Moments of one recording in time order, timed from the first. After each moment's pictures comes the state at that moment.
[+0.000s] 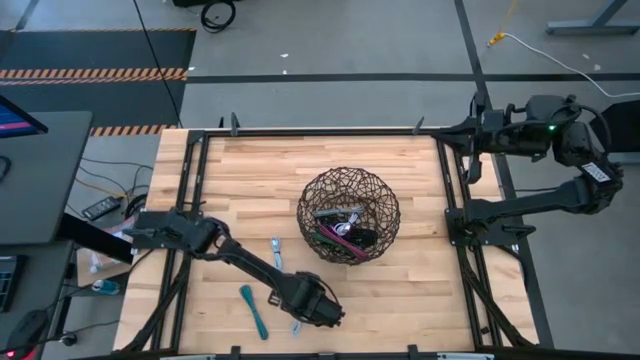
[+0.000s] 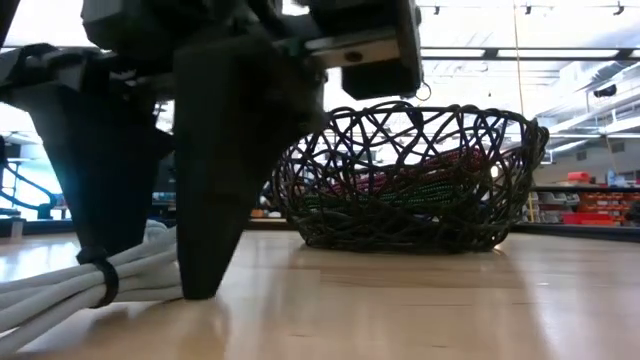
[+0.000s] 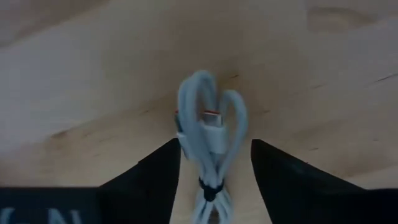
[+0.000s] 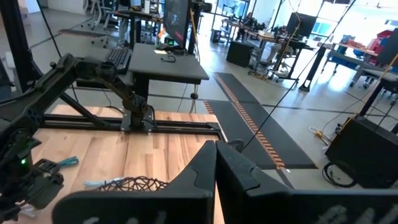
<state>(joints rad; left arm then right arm) -0.51 2.31 1.87 -1.01 0.11 -1.72 -0.16 0.78 1.42 -0.78 0.05 -0.19</state>
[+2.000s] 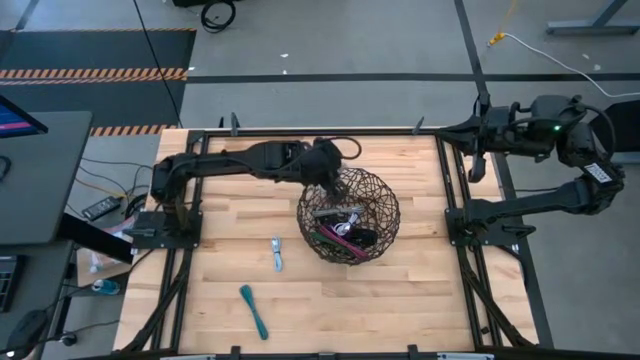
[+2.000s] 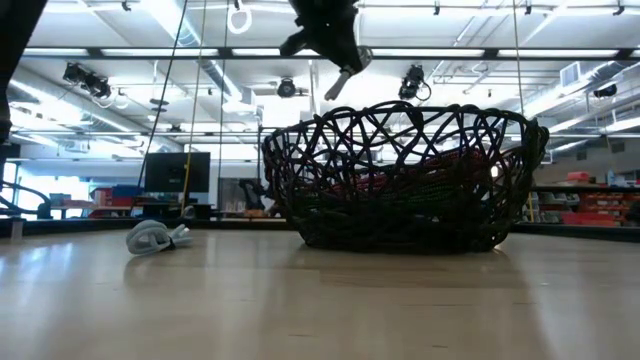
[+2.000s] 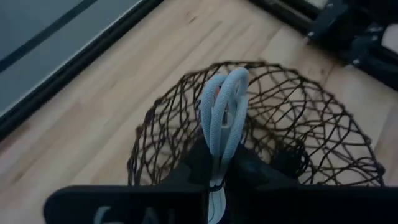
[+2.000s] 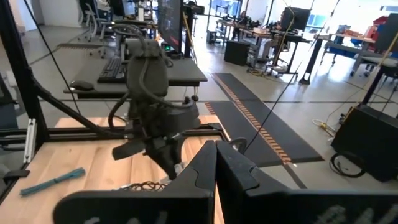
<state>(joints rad) 0.07 1.86 1.87 -0.86 -0.30 -0.49 -0.16 0.76 1.42 -0.78 0.06 -0.10</state>
